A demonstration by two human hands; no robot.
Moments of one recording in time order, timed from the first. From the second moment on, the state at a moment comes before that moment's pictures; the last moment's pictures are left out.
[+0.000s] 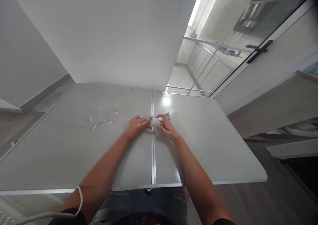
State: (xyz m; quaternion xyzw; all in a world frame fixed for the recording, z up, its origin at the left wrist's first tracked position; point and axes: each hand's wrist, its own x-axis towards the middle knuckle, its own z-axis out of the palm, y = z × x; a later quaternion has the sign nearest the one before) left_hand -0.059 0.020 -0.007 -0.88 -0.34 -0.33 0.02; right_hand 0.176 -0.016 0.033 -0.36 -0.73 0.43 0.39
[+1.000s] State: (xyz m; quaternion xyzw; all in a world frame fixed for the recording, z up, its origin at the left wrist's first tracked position) left_hand -0.054 0.018 -0.017 -0.80 -0.41 -0.40 -0.17; right_hand 0.153 -0.020 0.032 -0.45 -0.58 0.38 0.56
